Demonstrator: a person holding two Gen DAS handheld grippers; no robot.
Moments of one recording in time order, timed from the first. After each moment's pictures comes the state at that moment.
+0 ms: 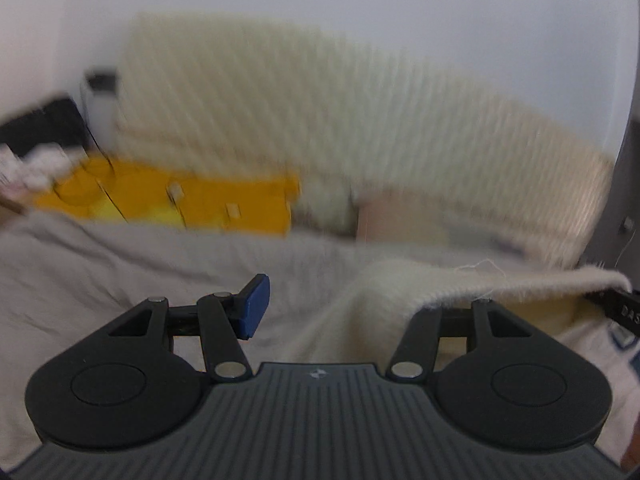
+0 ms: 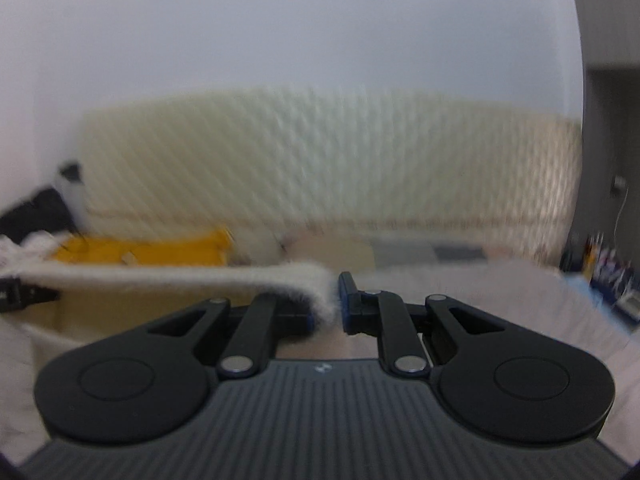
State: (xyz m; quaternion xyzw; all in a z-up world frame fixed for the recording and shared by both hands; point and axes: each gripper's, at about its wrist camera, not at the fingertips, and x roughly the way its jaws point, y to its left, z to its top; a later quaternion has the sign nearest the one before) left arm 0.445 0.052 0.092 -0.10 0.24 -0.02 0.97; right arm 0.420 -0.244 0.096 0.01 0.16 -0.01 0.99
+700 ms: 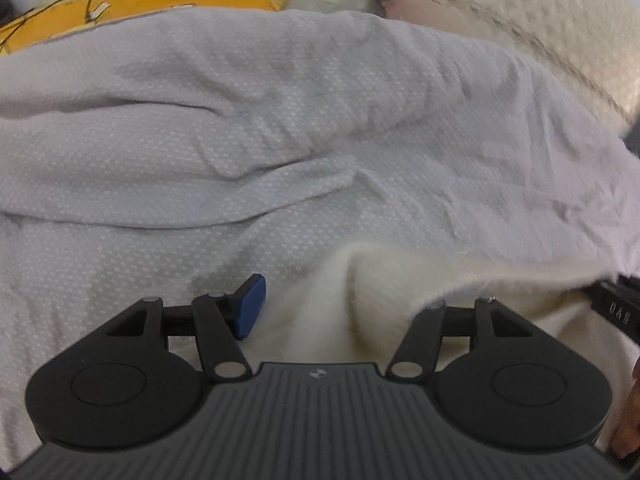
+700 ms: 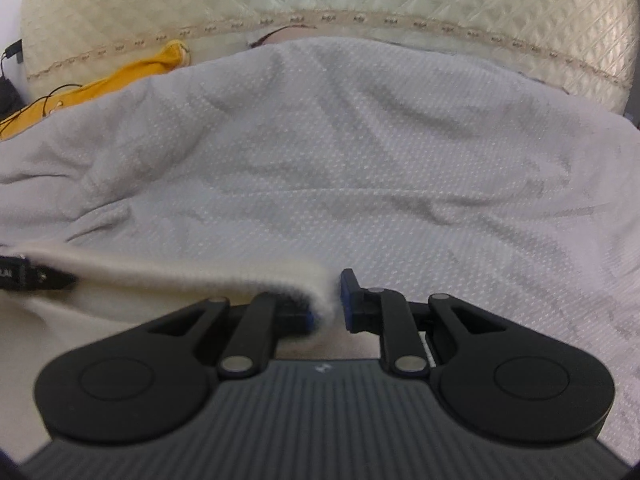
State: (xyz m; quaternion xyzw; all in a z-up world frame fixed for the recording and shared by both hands) left arm 0.640 0.057 -0.115 -0.07 0.43 -0.07 0.90; right arm 0.540 -0.241 -0.103 0.01 0.33 0.01 0.94
